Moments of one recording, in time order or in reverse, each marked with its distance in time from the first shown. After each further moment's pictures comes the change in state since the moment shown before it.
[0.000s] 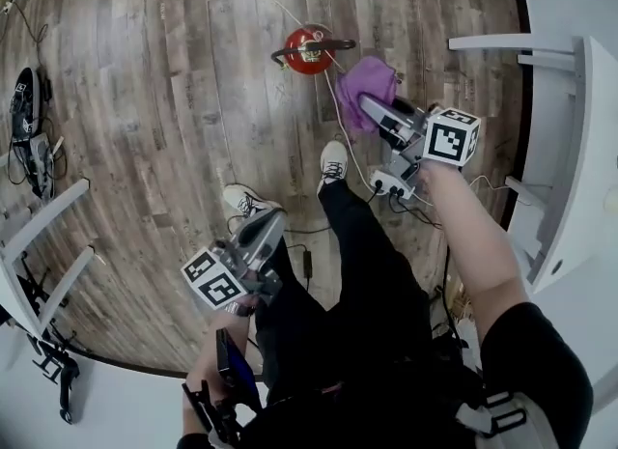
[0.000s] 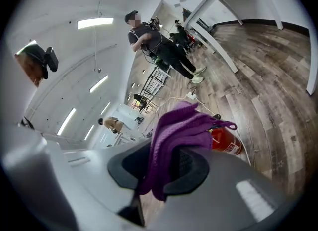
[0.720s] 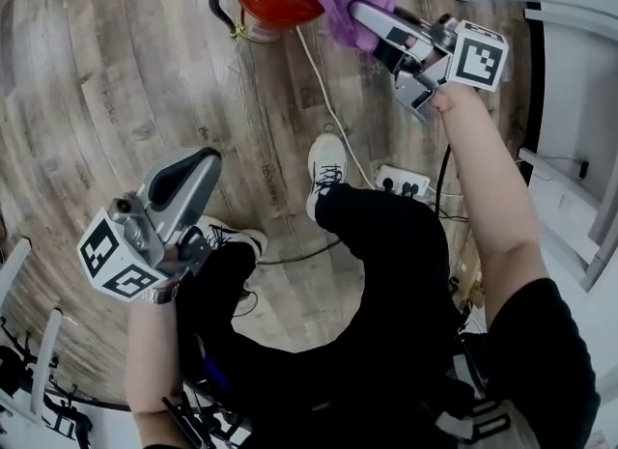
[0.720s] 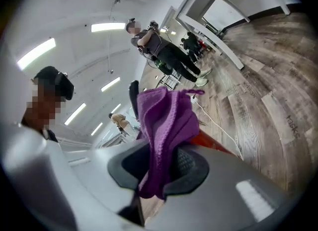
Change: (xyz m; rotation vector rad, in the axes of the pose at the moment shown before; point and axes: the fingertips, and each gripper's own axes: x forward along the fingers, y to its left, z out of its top) left arm 0.077 0.225 0.042 0.380 0.120 -0.246; right arm 0.109 -0.188 -0.025 -0.131 -0.101 0.155
